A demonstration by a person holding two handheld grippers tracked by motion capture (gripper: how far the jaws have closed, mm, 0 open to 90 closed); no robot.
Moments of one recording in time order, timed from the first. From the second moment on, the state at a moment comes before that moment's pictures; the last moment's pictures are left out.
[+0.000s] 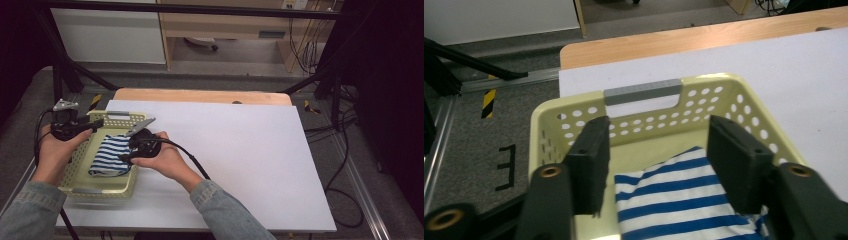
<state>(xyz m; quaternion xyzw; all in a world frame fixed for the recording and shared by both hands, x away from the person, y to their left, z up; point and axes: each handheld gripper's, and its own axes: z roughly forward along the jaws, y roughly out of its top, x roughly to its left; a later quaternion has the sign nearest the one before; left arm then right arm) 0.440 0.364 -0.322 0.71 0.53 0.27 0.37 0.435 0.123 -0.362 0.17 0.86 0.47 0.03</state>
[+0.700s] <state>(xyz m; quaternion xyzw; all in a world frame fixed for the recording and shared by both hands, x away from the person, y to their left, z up) 0.345 0.265 -0.336 0.71 0.48 0.26 0.46 0.413 -0.012 -0.311 0.24 0.82 0.50 0.15</state>
